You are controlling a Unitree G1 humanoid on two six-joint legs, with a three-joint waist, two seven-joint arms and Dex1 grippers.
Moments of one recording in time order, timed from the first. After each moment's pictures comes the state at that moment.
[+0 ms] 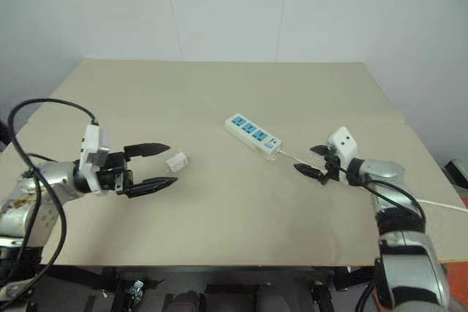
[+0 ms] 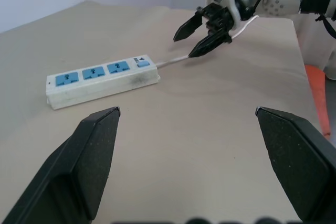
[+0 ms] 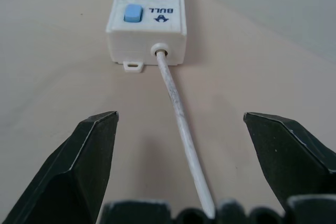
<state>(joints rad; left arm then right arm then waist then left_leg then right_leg) -0.36 0.75 0.14 -0.14 -0.59 0.38 -1.16 -0.74 -0.62 -0.01 0.82 0.16 -0.03 1.02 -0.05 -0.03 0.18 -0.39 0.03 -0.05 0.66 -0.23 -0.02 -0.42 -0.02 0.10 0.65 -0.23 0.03</state>
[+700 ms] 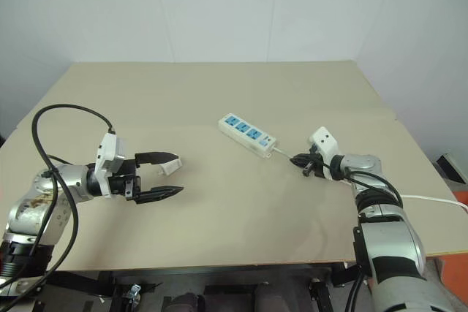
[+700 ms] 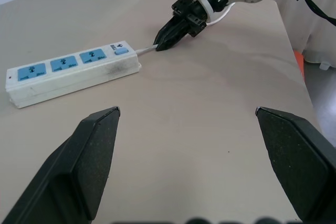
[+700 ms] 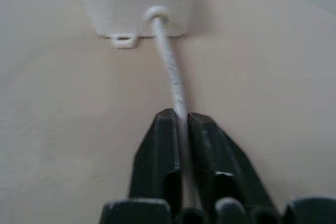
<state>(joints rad) -0.35 0.74 0.09 -0.08 -0.52 0.33 -1.22 -0.93 -0.55 0.02 1.16 0.02 -0.13 1.02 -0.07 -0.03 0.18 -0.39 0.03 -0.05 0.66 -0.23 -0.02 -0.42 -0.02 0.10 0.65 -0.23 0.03</state>
